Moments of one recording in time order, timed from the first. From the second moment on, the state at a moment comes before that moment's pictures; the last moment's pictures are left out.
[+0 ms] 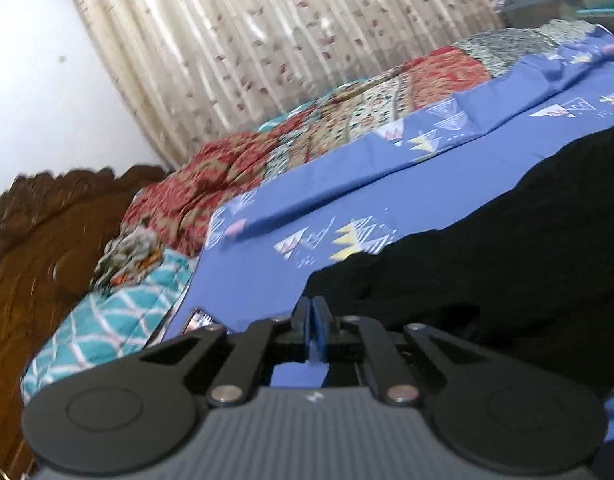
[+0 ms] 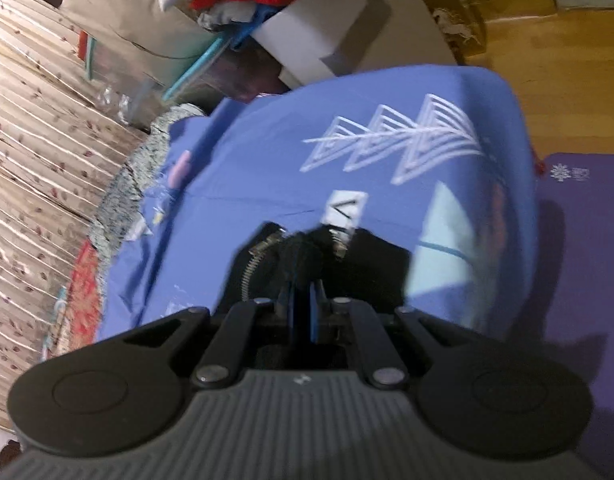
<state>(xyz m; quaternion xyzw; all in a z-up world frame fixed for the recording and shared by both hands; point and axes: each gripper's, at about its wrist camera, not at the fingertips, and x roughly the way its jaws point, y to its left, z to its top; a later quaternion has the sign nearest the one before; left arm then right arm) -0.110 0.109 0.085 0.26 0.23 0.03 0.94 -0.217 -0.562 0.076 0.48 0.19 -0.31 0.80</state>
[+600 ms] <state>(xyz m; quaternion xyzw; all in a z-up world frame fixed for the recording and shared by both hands) -0.026 0.228 0.070 -0.28 0.40 -0.04 0.87 -0.195 -0.540 0.082 0.41 0.20 -0.32 0.83</state>
